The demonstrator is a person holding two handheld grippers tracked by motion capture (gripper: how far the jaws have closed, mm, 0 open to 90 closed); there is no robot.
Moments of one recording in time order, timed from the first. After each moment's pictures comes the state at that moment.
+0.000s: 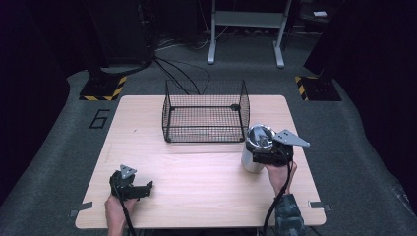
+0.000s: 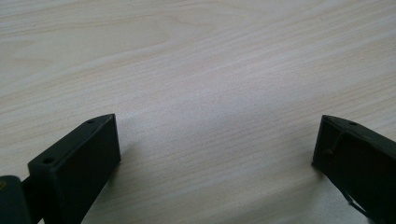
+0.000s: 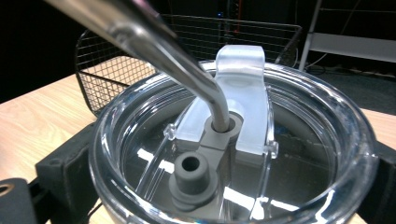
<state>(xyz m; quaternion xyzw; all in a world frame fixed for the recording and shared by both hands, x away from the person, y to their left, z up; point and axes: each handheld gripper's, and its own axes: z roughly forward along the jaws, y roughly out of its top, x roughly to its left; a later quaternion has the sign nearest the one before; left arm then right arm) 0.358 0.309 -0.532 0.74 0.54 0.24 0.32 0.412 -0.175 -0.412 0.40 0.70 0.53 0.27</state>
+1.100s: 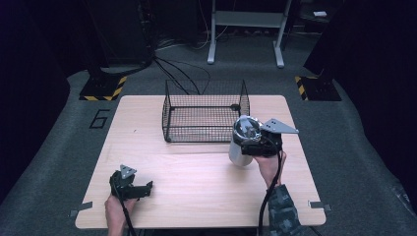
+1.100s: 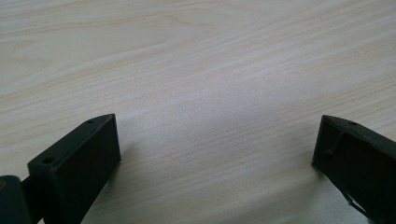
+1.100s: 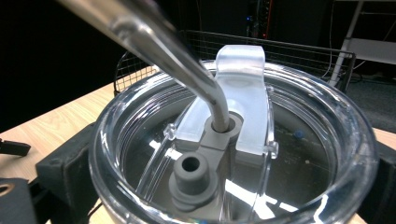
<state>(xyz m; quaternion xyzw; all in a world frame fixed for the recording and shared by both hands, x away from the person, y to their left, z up) 0.358 0.309 -0.532 0.74 0.54 0.24 0.31 0.427 -0.142 -0.383 0.37 0.71 0.55 0.23</state>
